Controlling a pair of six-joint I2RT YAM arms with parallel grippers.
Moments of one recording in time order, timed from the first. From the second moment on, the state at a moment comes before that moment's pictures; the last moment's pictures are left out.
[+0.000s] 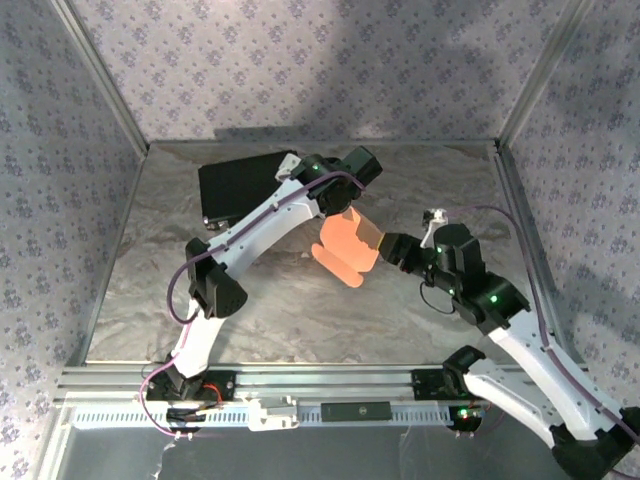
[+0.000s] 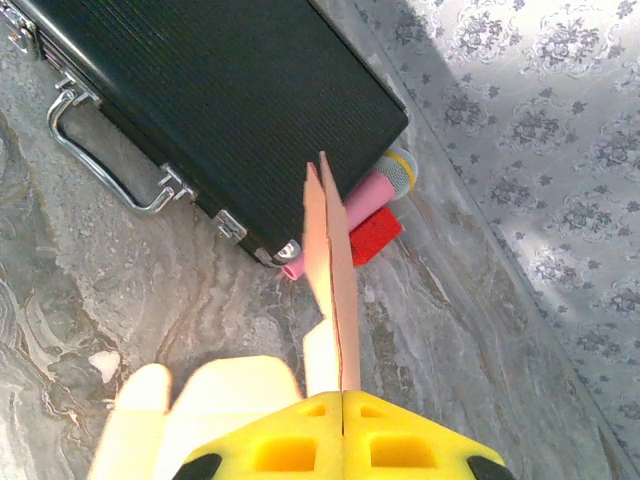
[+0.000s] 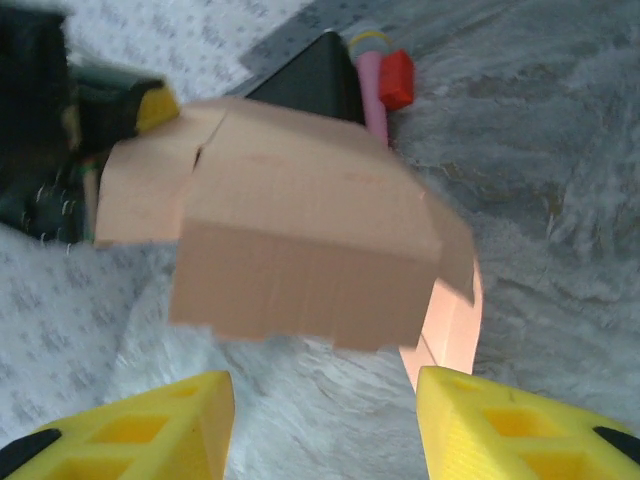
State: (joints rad) left arm -0.93 2.12 2.34 -1.40 -0.76 -1.85; right arm 0.58 0.76 0.82 -0.51 -0.05 0.85
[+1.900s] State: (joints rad) left arm -0.88 1.95 1.94 -1.29 -0.83 -1.76; right arm 1.10 1.25 0.81 -0.12 0.57 0.09
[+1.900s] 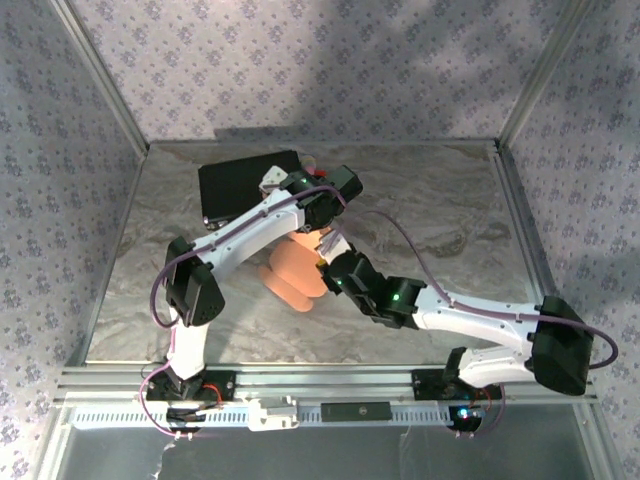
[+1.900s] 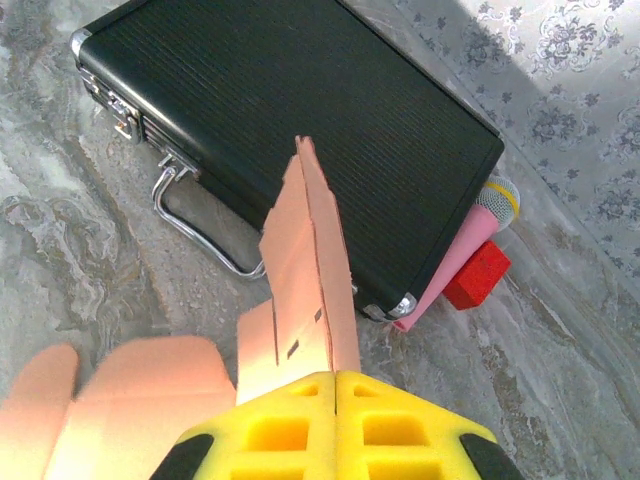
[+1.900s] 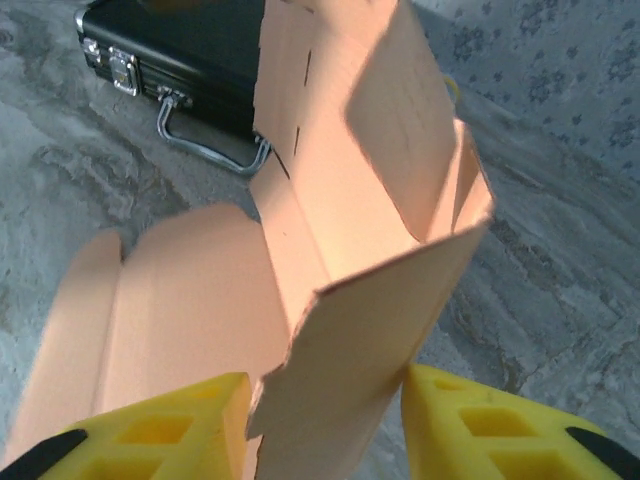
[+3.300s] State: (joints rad) left arm -0.48 1.33 1.21 -0.63 -0.34 -0.74; right arm 0.74 1.04 0.68 -0.23 0.09 -0.09
